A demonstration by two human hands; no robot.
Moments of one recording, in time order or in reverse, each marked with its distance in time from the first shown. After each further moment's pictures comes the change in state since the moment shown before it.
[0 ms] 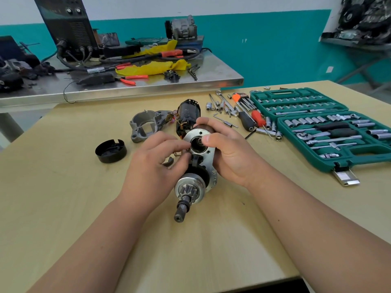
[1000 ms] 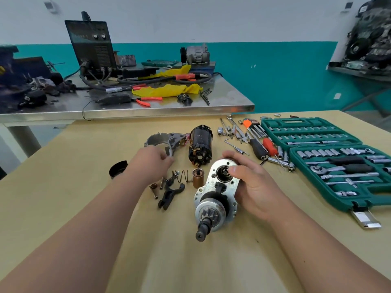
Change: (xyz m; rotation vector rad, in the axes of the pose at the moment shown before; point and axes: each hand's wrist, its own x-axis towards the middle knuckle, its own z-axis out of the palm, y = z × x) left_hand 0.069 -0.080 0.002 0.381 -0.565 -0.652; right_hand -0.001 -0.003 -0.018 0.003 0.141 0.023
